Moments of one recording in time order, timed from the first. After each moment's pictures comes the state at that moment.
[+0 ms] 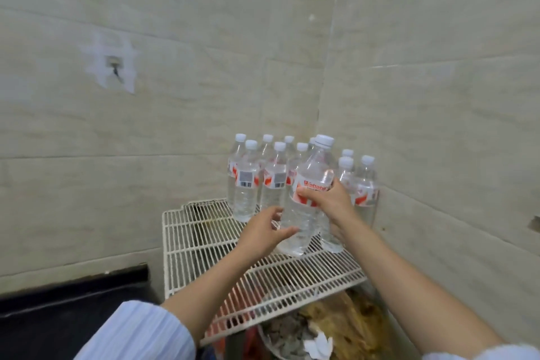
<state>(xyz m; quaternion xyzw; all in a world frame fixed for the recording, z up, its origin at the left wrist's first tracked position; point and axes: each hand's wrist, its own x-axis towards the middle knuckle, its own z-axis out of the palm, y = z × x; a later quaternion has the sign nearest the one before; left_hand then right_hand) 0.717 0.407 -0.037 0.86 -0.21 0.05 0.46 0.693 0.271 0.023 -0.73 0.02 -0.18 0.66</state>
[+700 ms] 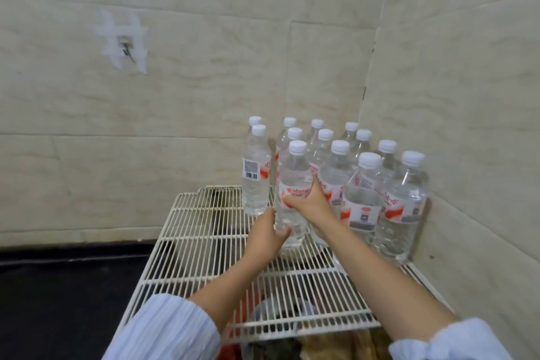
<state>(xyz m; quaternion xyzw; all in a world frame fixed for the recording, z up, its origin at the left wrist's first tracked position) 0.796 0.336 -0.085 0.89 0.03 0.10 0.45 0.839 0.234 -0.035 -0.77 -0.11 -0.05 0.63</state>
